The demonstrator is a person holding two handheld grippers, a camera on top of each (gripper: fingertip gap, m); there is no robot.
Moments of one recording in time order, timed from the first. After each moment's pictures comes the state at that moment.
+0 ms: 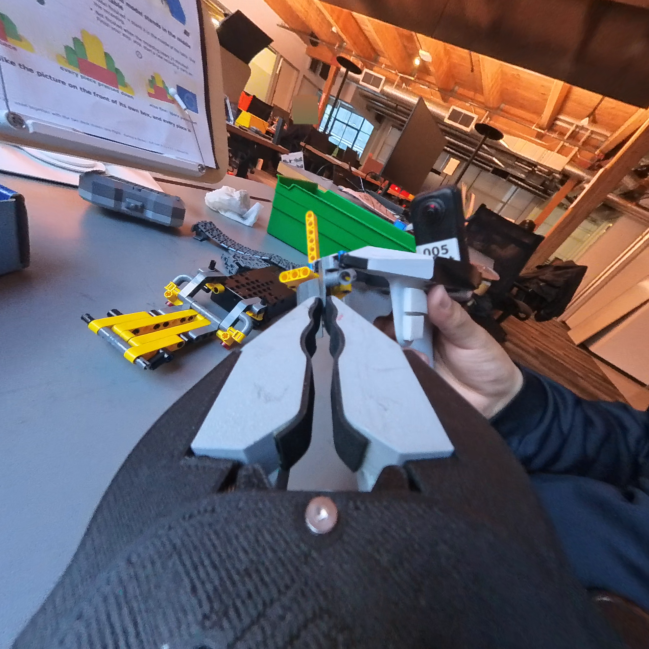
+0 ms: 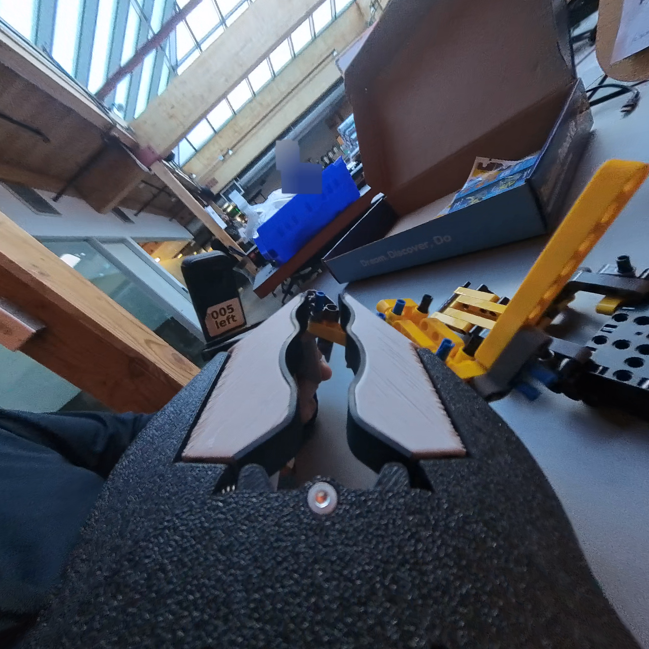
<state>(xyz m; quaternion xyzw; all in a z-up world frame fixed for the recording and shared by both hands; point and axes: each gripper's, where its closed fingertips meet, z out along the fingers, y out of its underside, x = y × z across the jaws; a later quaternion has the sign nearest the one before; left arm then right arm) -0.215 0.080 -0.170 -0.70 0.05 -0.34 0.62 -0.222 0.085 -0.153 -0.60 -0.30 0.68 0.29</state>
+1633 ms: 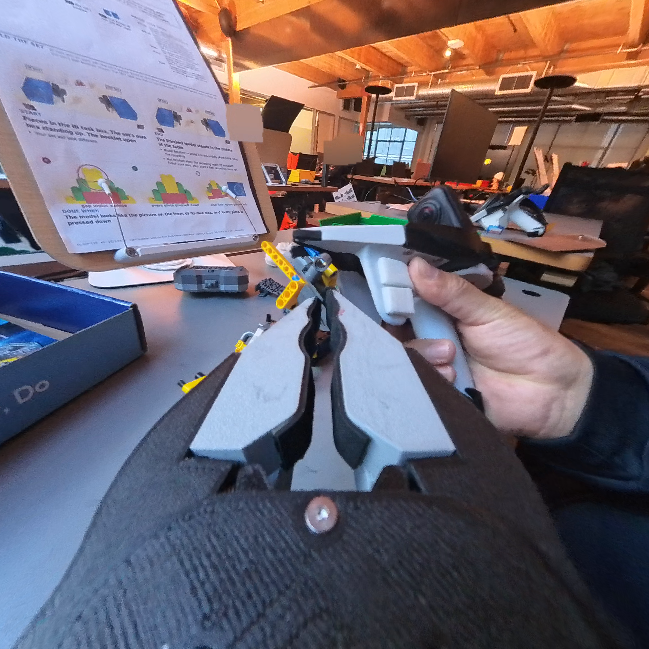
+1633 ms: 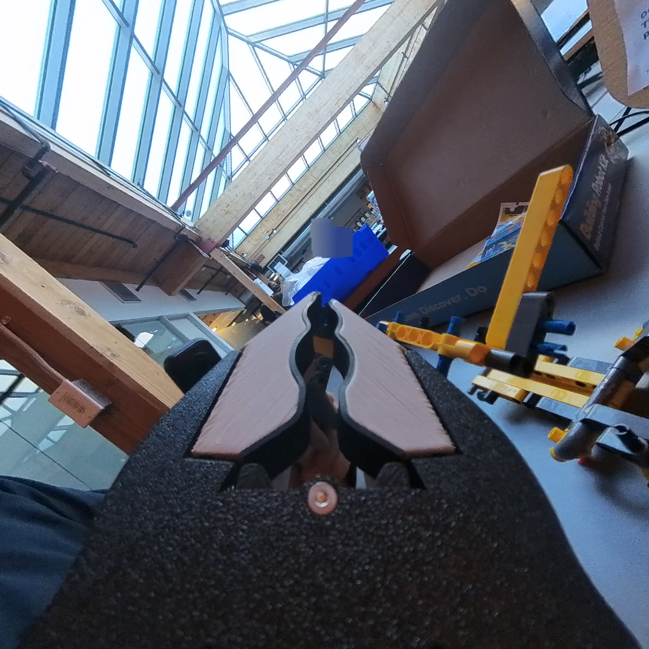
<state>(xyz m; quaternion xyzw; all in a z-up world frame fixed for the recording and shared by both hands) -0.230 0.085 -0.147 -0.68 0.11 -0.18 0.70 -0.248 0.103 -0.120 -0.56 -0.21 0.75 0.28</state>
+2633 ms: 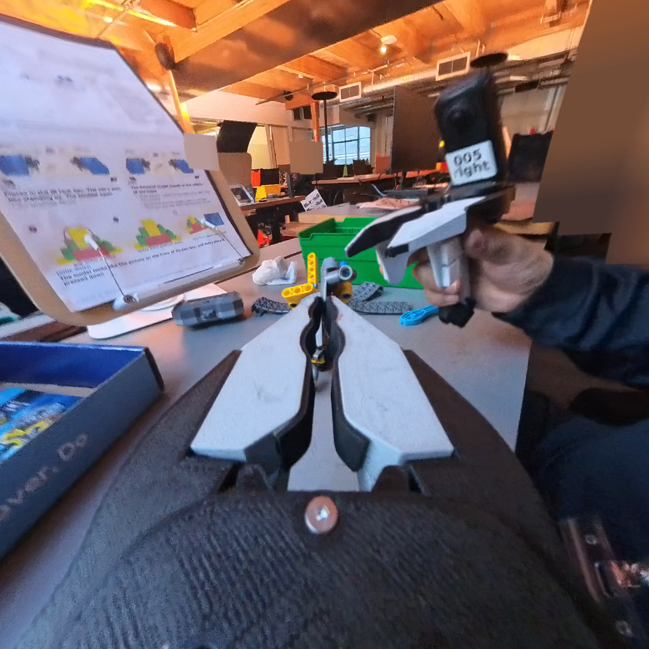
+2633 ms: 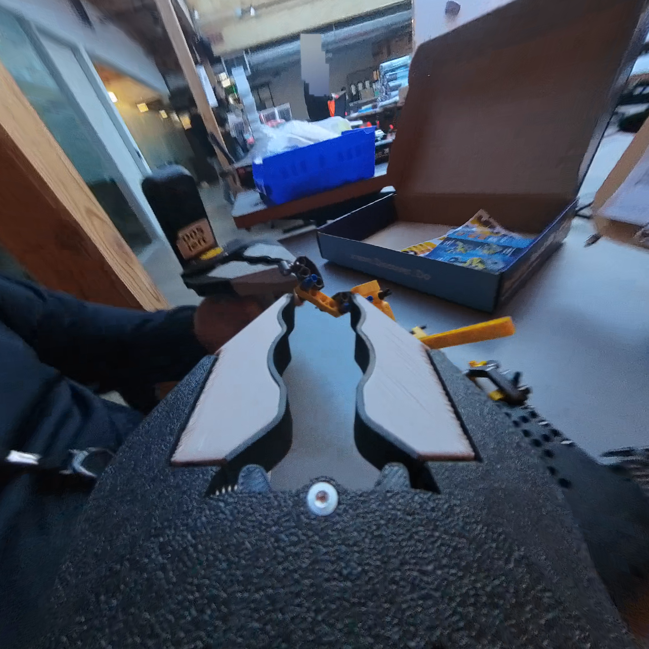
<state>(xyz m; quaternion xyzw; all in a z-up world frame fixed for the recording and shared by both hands) -0.238 0.073 -0.134 -0.65 0.21 -0.17 0.71 -0.199 0.091 -0.123 -0.52 -0.52 0.56 0.38</state>
